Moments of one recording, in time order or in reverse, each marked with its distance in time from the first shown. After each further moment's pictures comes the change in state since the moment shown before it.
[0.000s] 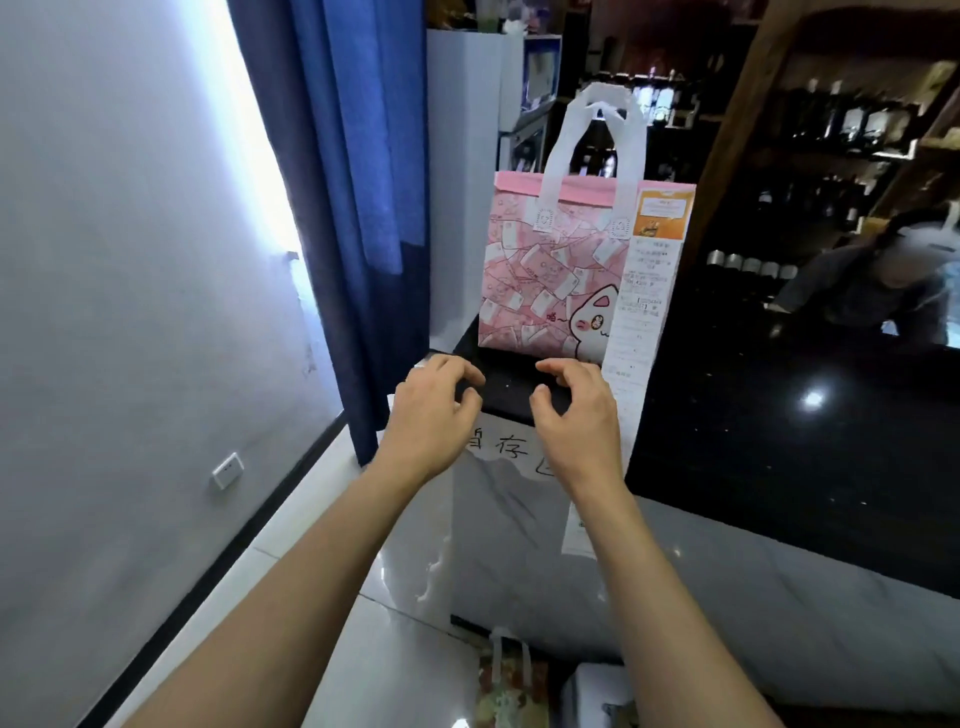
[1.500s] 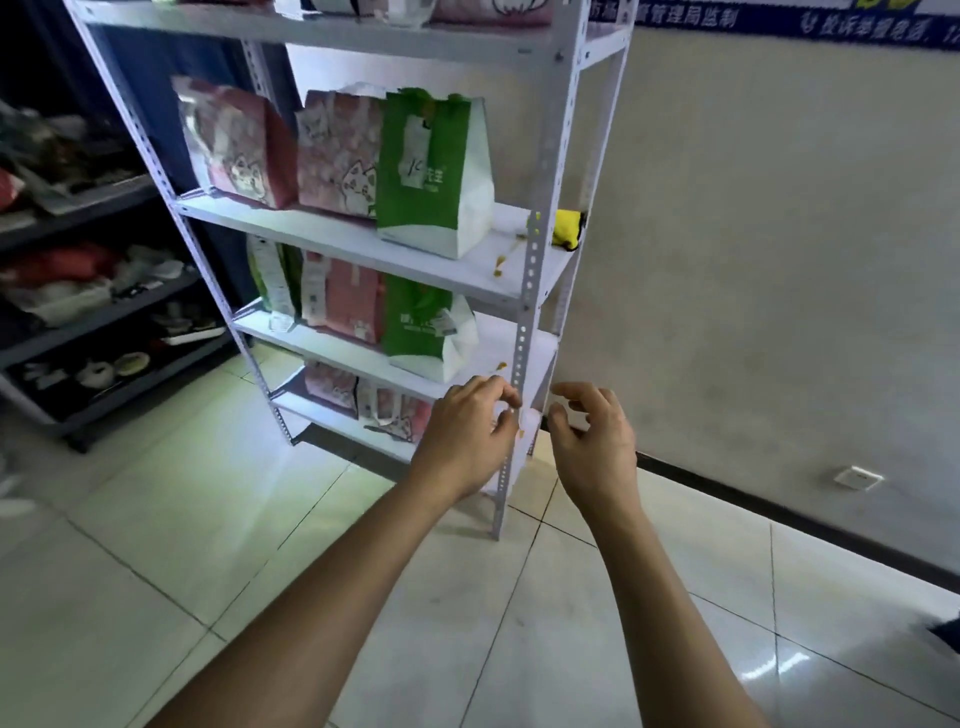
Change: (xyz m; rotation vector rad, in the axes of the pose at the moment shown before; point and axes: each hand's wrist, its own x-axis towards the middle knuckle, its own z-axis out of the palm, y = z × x) left_hand -0.670 0.124 -0.168 0.450 0.912 -1.177; right_hand -0.543 -0.232 -0.013 0.622 -1.354 -0.716
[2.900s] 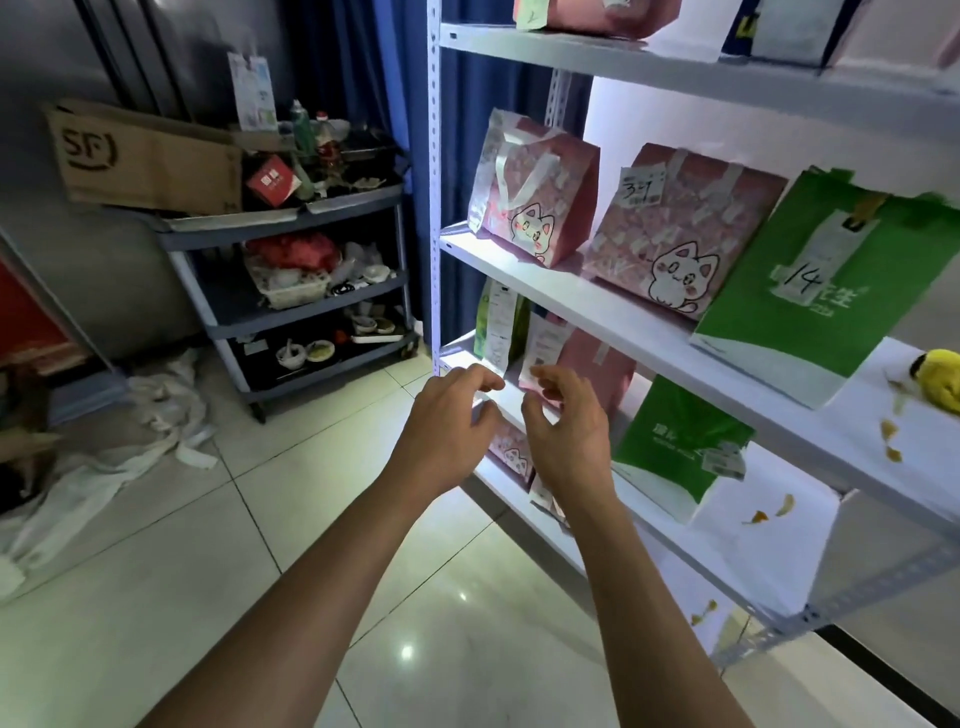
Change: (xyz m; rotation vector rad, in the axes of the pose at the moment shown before) left_hand 0.101 -0.376 -0.295 0.053 0.312 -0.300; right_hand 0.117 -0.226 0.470 0.120 -0.339 -0.170
